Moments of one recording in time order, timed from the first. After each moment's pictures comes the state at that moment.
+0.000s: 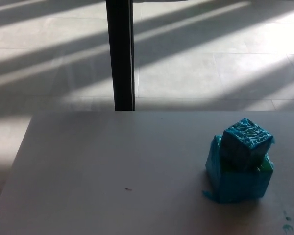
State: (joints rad) left_arm 0.02 0.77 0.51 1.19 -0.30 0.00 -0.40; right_arm -0.71 -1.02 -0.09 0.39 -0.45 -0.08 0.82
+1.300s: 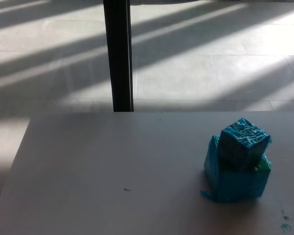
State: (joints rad) left_arm 0.02 0.76 0.51 1.19 -0.30 0.00 -0.40; right_arm -0.13 -0.49 -0.79 0.63 -0.28 -0.09 0.34
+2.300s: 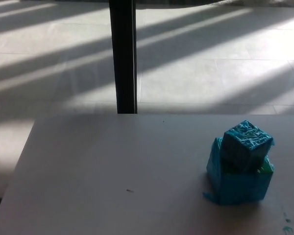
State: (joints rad) left_arm 0.07 0.75 0.51 1.19 -0.30 0.00 -0.40; right_arm -0.02 -0.43 -0.95 0.78 0.10 -0.09 -0.07
